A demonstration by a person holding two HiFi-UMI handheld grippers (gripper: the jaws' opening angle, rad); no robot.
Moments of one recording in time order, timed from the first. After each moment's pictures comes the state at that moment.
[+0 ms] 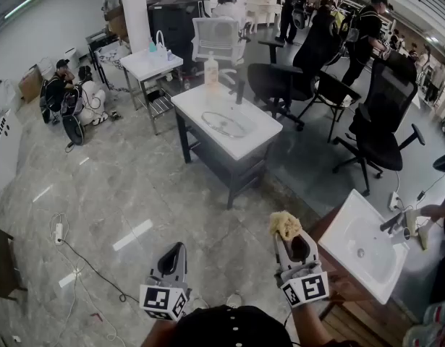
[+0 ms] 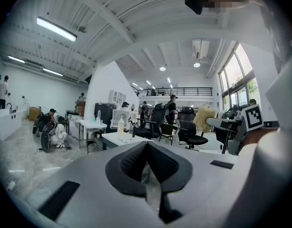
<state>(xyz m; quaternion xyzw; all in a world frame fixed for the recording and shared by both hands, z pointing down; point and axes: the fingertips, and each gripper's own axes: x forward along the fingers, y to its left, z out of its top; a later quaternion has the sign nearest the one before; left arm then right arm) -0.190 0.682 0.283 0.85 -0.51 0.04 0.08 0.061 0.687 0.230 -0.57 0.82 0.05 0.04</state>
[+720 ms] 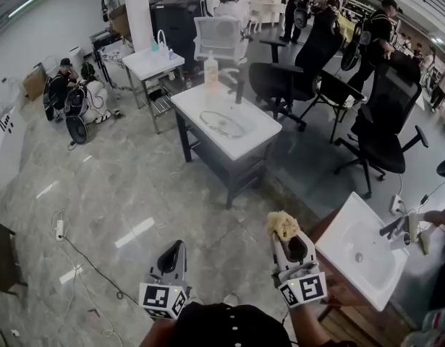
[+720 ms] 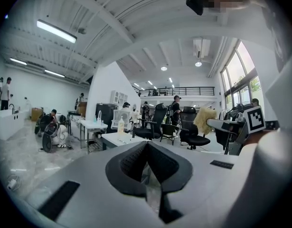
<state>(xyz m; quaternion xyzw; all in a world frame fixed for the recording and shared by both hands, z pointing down) -0.152 0.677 0.279 0.85 -0.53 0.03 0.08 0.093 0.680 0.231 -0.56 0.83 0.04 0.06</state>
